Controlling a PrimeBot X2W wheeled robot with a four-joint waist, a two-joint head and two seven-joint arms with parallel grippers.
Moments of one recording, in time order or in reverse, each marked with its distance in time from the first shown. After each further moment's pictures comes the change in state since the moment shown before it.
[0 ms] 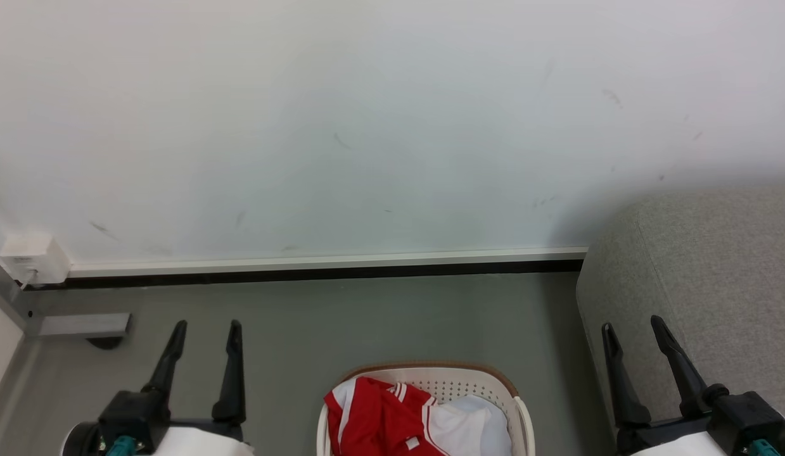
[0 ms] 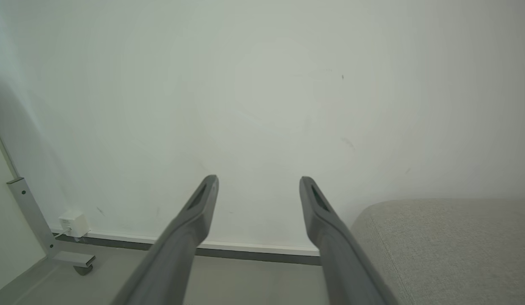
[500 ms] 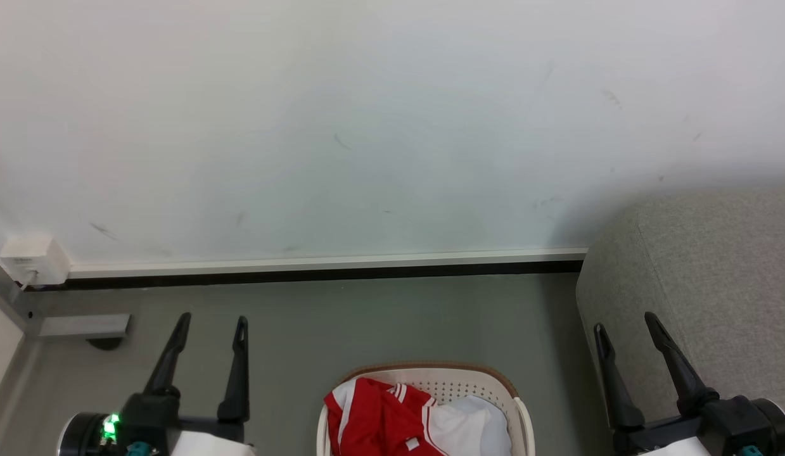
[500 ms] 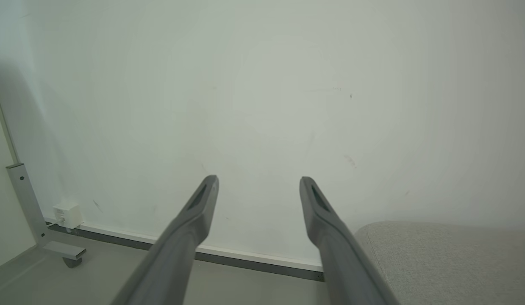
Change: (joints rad) left arm 0.000 0.002 -0.002 -0.020 0.122 0.012 -0.031; right arm 0.003 0.000 0.008 -0.022 -0.090 0.000 -0.029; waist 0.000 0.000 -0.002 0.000
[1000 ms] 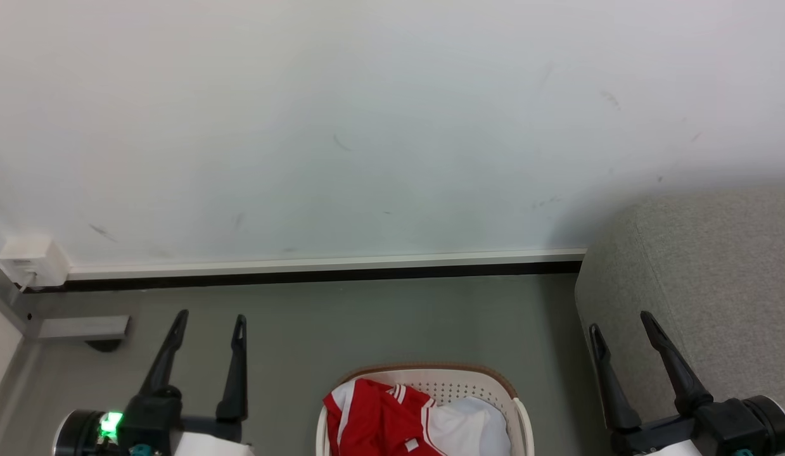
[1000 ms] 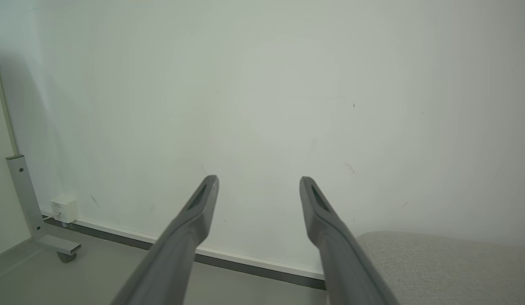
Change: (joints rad) left arm 0.002 -0.004 0.011 -0.009 0.062 0.000 -0.017; right arm 0.003 0.000 0.007 -0.008 -0.053 0.000 -0.015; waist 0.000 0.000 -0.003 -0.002
